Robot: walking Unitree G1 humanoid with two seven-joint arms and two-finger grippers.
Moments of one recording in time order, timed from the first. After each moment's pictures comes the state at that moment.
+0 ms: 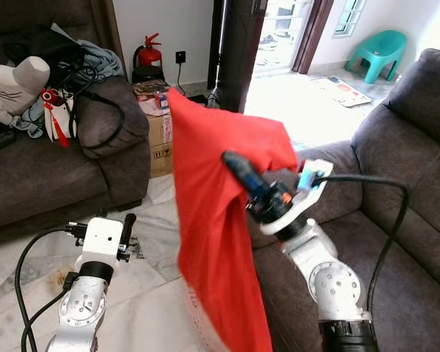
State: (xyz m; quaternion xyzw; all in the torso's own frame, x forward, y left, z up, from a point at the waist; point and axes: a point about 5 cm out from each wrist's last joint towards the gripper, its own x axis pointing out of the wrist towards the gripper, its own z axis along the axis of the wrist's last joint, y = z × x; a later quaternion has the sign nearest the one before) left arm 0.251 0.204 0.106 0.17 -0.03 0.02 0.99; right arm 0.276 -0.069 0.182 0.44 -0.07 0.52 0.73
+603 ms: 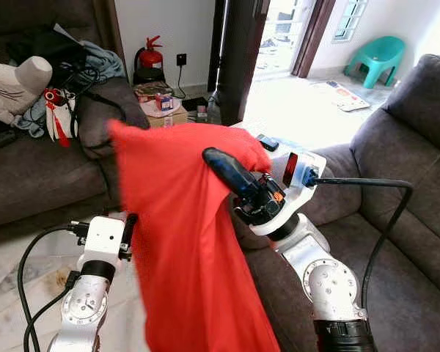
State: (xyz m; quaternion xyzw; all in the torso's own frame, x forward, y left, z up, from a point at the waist) left arm 0.255 0.194 0.106 0.15 -0.03 0.01 0.99; right arm 0.292 -0.091 0.164 0.41 -0.06 0.50 0.76
